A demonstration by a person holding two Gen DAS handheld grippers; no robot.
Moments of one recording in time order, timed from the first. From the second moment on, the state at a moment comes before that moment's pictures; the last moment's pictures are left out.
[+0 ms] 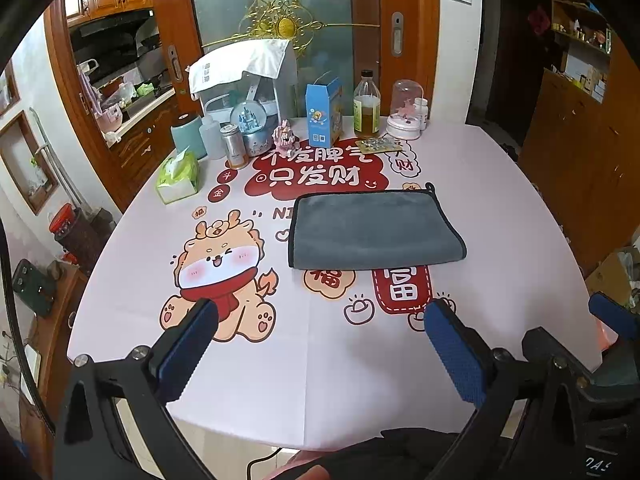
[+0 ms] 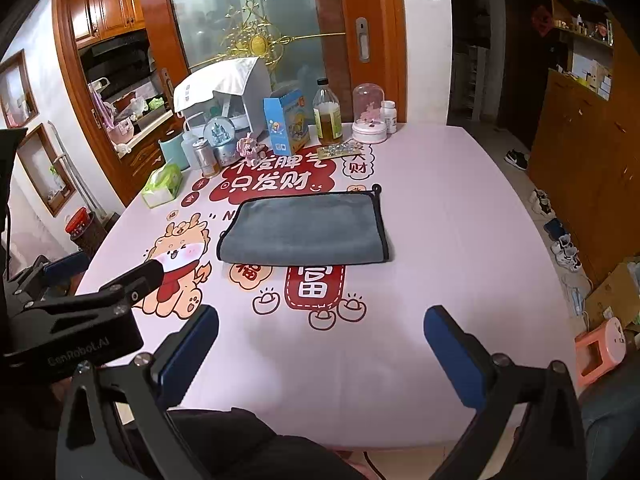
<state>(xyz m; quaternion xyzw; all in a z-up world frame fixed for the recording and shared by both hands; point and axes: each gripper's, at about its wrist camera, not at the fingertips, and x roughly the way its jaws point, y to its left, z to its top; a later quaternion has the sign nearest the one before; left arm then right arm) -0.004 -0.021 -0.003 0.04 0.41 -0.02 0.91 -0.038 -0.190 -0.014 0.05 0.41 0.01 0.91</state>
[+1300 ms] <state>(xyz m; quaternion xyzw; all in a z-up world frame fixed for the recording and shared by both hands) 0.007 -0.011 -0.006 0.04 0.41 0.00 0.91 -0.022 -0.175 -0.021 0.04 0.42 0.02 0.91</state>
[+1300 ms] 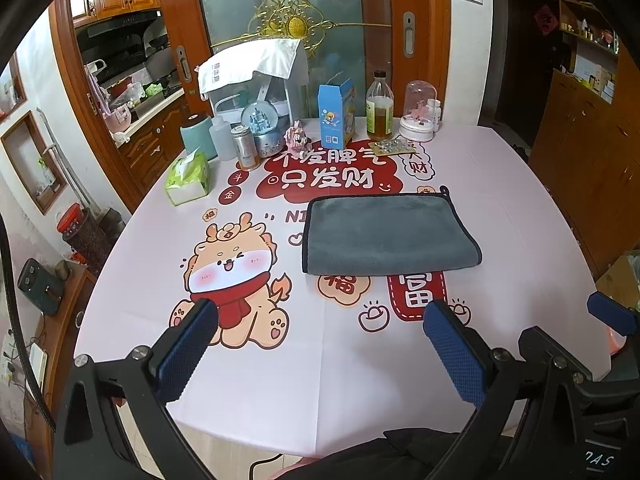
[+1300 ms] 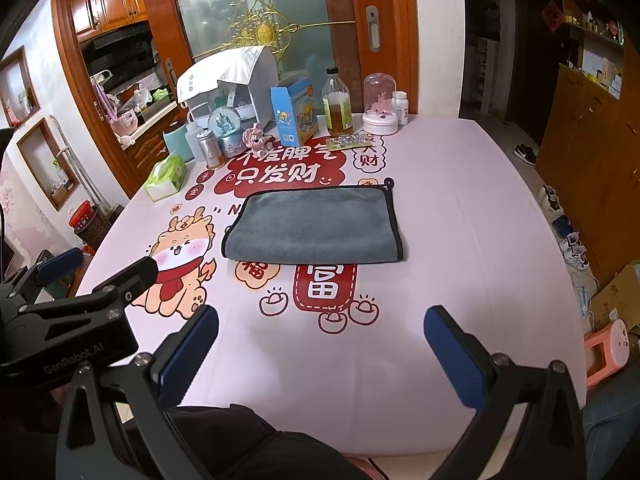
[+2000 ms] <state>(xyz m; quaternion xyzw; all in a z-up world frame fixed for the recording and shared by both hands) 0.008 -0.011 -0.005 0.04 0.41 0.00 0.91 -0.021 -0.177 -0.019 0.04 0.42 0.02 0.91</state>
